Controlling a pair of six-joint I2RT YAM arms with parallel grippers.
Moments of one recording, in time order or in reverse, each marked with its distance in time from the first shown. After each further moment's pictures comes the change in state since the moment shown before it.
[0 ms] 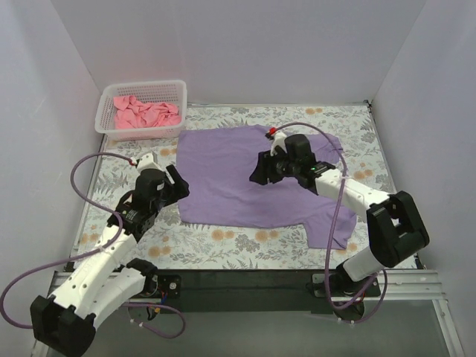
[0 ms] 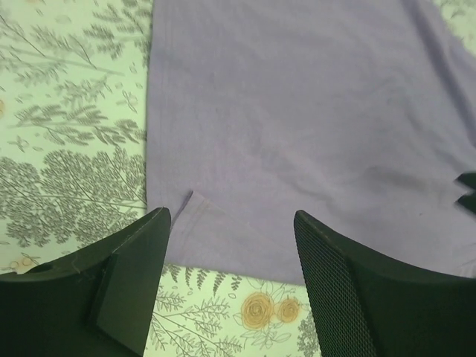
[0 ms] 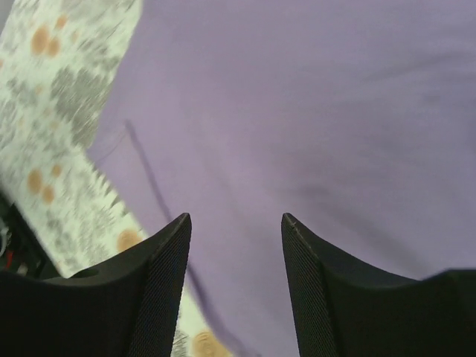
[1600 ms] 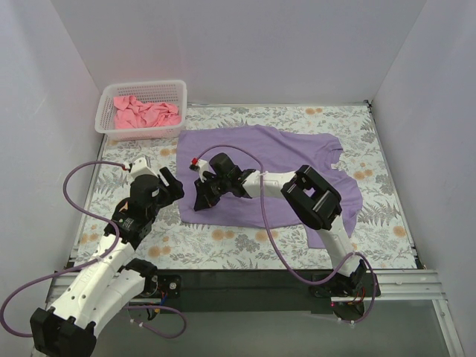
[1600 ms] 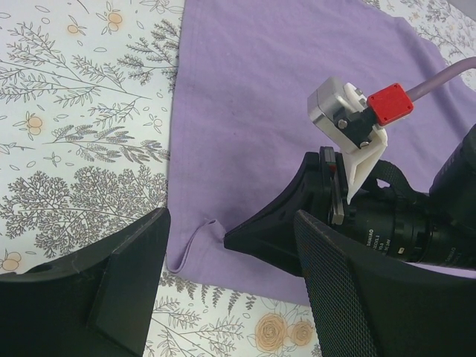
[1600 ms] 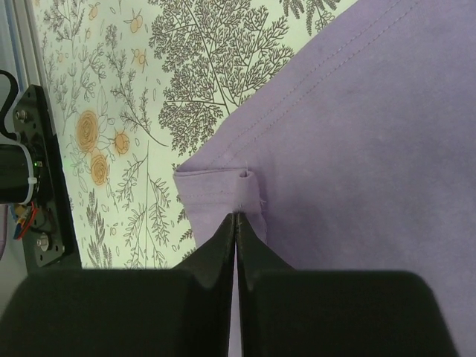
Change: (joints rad) left arm 0.031 -0.126 -0.069 0.050 -0.068 0.031; right arm 0.434 0.688 0.469 0.119 -0.230 -0.014
